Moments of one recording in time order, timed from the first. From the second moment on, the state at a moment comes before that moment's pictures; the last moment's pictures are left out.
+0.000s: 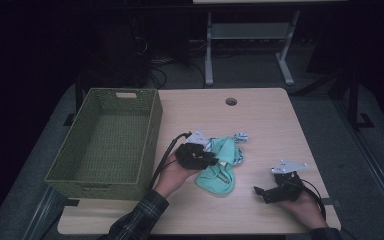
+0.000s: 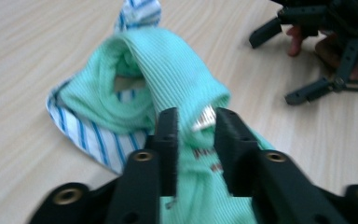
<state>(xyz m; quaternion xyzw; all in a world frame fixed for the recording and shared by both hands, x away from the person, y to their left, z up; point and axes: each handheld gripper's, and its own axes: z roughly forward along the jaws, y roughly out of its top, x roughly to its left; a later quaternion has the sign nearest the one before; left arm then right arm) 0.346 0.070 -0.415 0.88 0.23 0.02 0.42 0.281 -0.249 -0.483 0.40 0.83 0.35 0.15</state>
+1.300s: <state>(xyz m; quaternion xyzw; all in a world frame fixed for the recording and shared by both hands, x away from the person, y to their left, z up) 0.316 0.078 -0.457 0.92 0.23 0.00 0.33 0.289 -0.248 -0.471 0.40 0.84 0.36 0.12</state>
